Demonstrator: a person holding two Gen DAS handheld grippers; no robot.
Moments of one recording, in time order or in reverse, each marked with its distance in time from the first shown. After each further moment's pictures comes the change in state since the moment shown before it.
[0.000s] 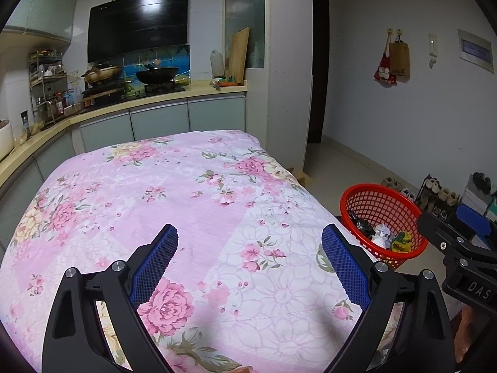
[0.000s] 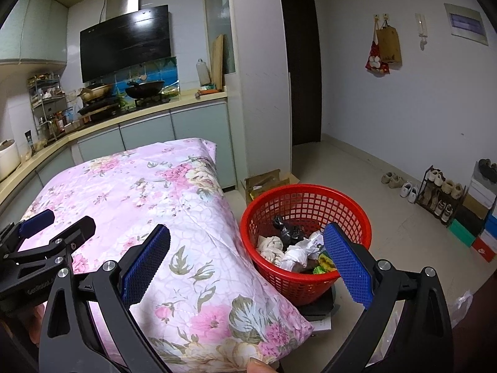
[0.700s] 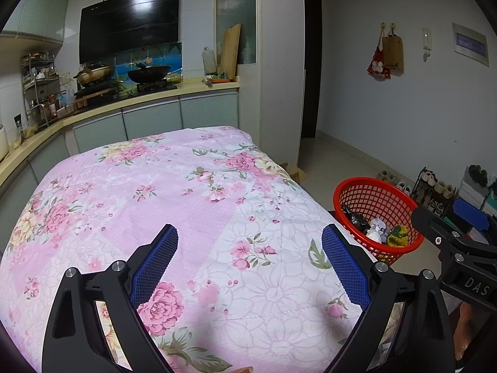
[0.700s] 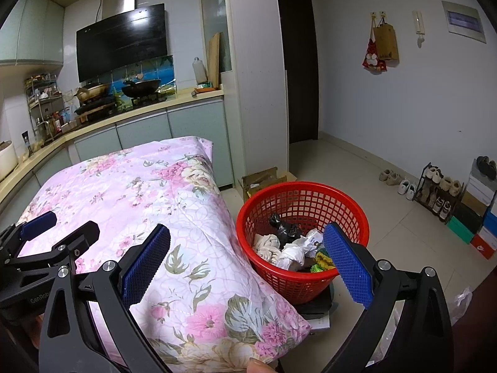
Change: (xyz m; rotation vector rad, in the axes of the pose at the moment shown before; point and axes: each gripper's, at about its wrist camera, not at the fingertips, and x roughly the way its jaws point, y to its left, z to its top) left arm 0.003 -0.009 -0.001 0.021 0.016 -0.019; right arm 0.001 -0.003 0.000 0.009 0.004 -0.010
